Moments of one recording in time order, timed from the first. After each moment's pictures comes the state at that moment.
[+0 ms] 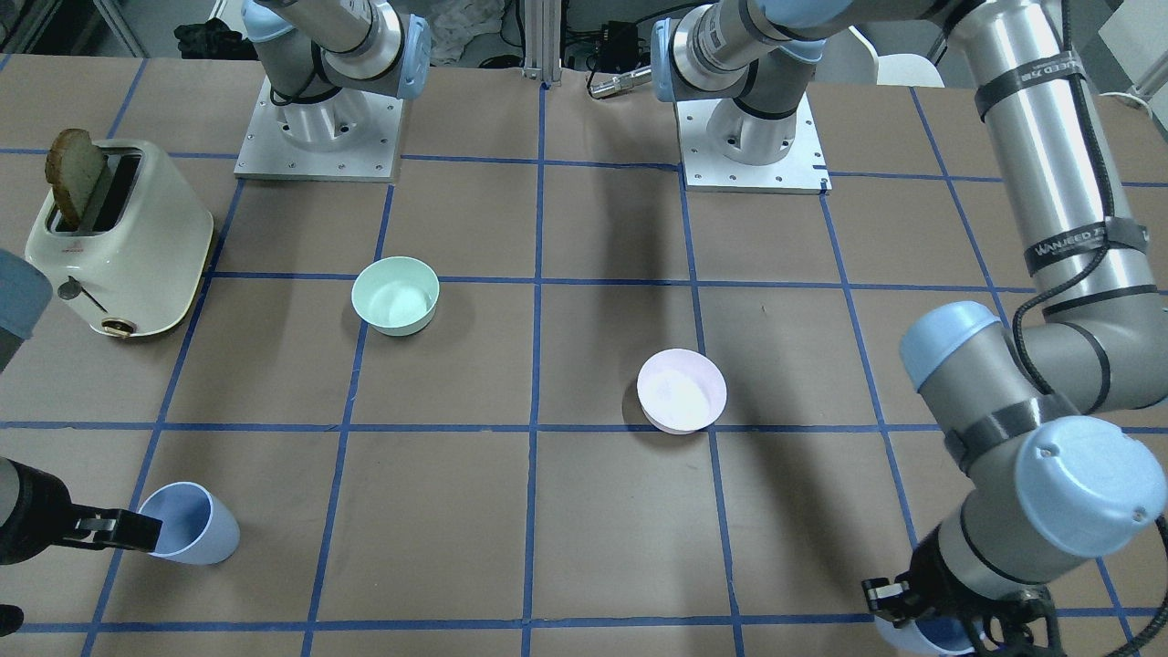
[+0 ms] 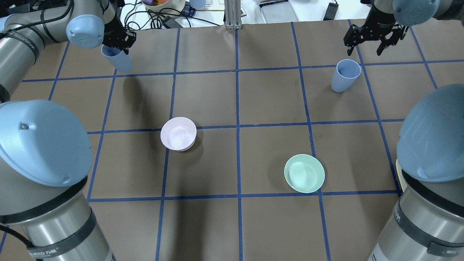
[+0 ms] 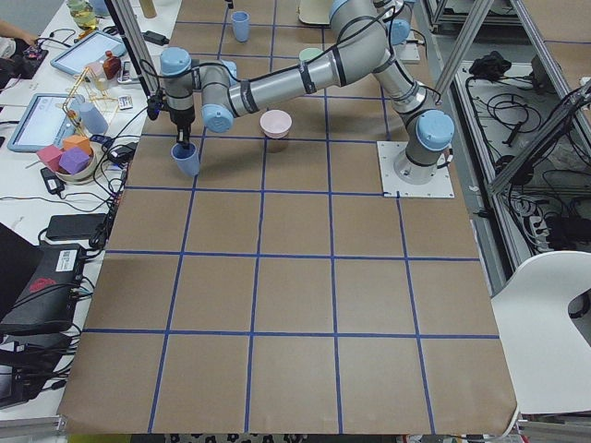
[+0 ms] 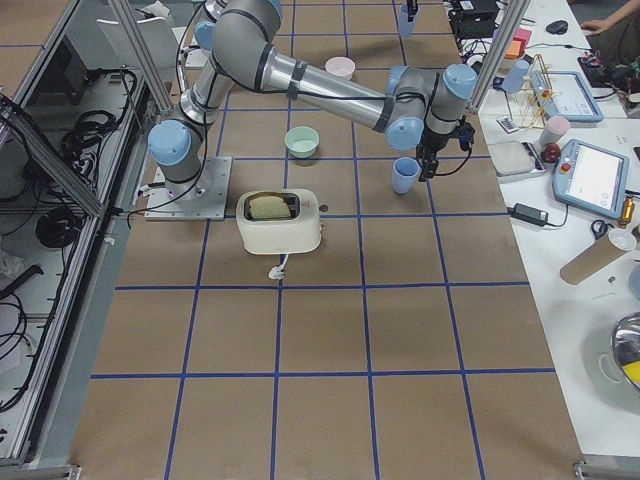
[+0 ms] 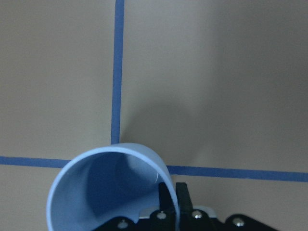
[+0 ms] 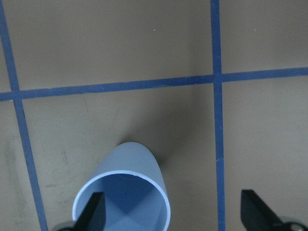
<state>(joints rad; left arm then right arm) -1.46 -2.26 -1.16 -1.12 1.62 0.09 1.34 -0.94 1.20 -1.78 -1.60 -0.16</state>
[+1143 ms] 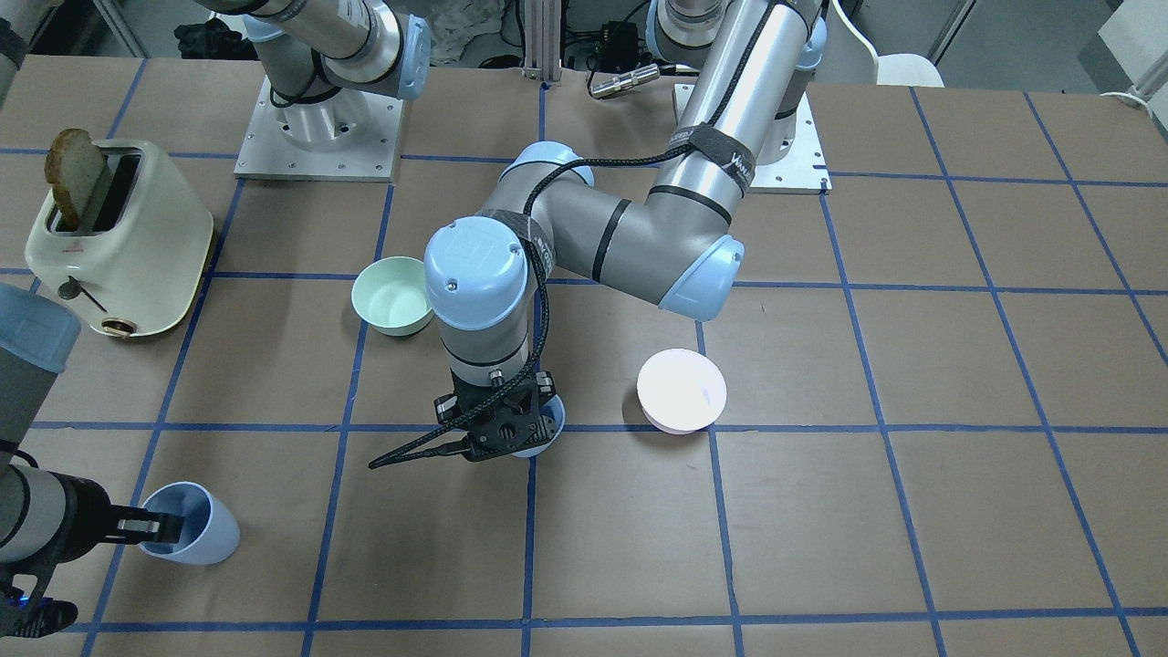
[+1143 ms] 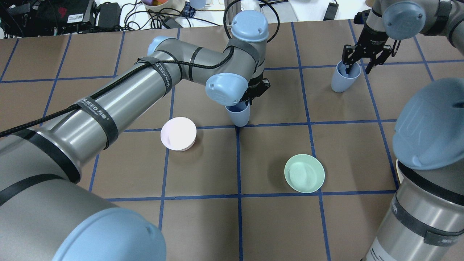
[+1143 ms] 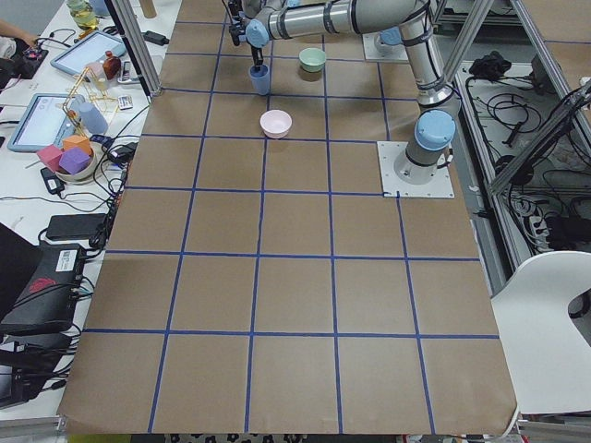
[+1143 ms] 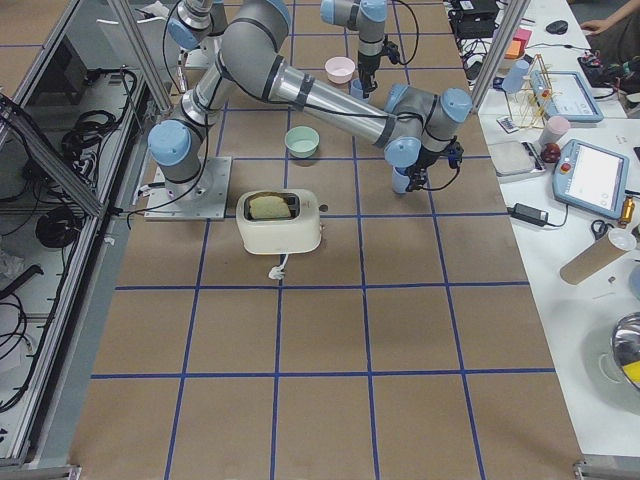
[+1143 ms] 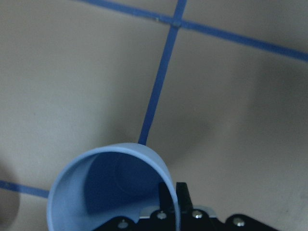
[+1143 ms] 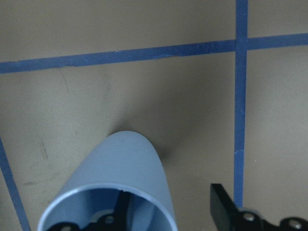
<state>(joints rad) -2.01 -2.17 -1.39 -1.14 1.60 -0.71 1.33 -0.90 1.24 -1.77 -1.60 -0.15</state>
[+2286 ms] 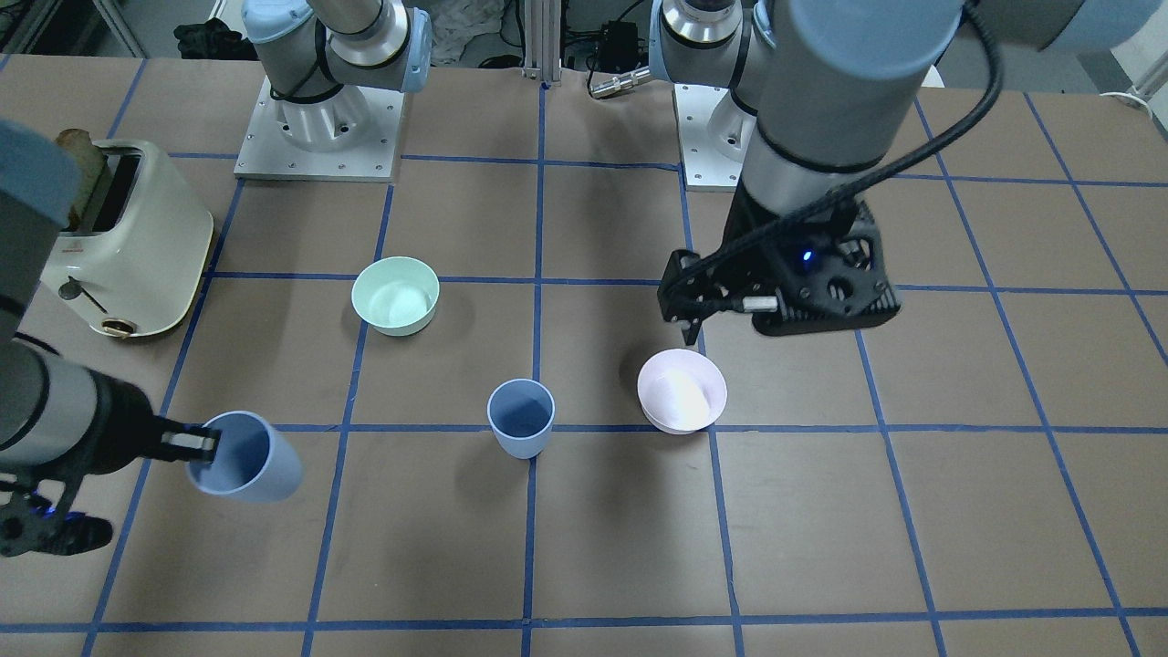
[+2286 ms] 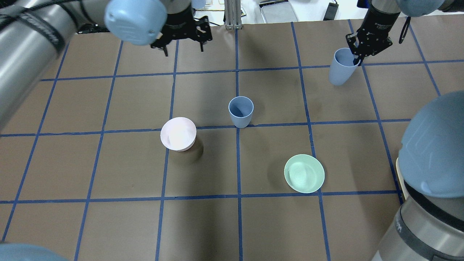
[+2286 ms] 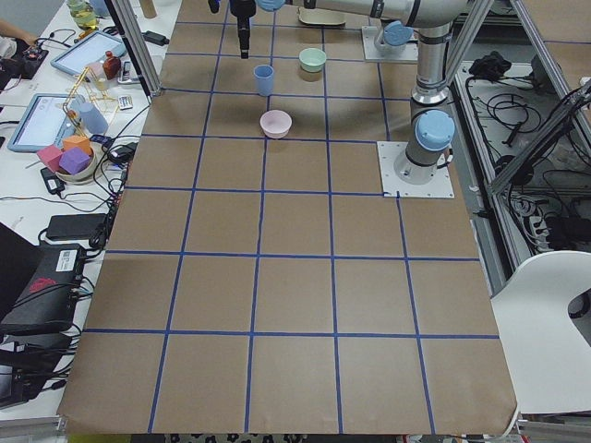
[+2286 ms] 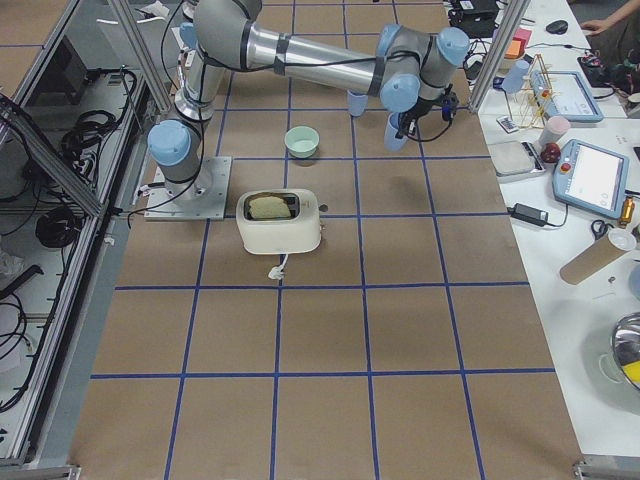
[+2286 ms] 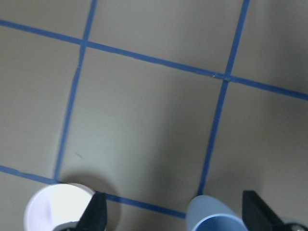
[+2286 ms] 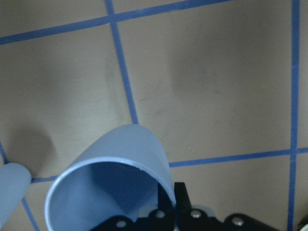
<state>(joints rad) -1.67 -1.79 -1.27 -1.63 1.59 -0.23 1.48 -1.09 1.19 -1.49 -1.49 0.07</state>
